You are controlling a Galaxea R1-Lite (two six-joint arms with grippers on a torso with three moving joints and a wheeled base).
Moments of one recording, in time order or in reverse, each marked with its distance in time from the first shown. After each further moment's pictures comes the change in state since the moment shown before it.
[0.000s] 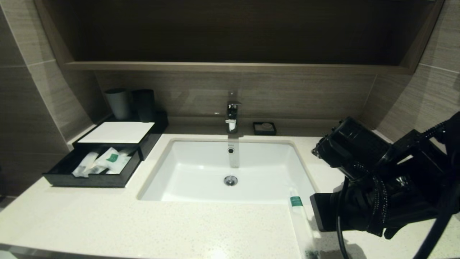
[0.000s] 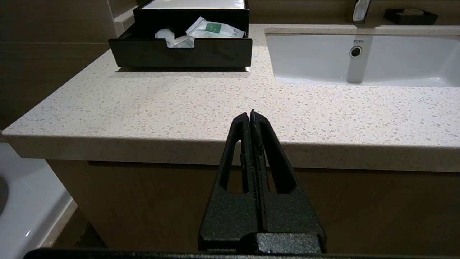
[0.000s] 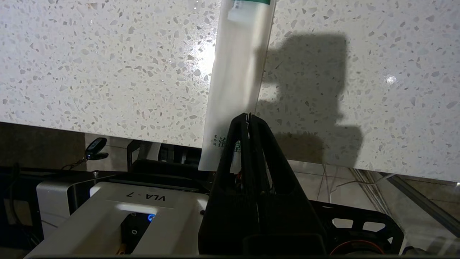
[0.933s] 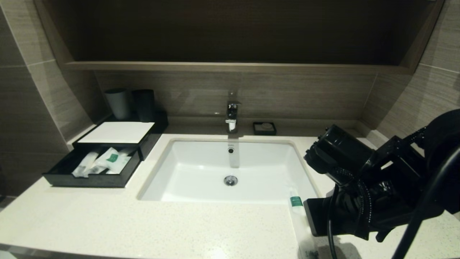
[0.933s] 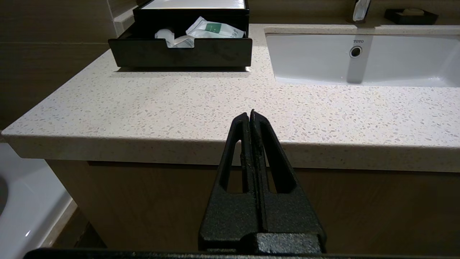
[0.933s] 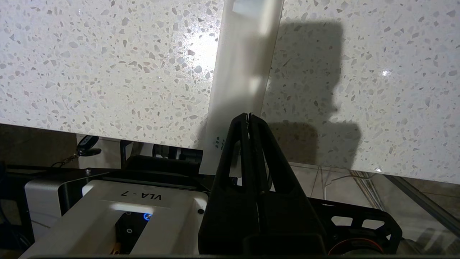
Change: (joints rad) left arm 0.000 0.000 0.000 0.000 0.000 0.000; right arm 0.014 0.036 0.001 0.001 0.001 0.002
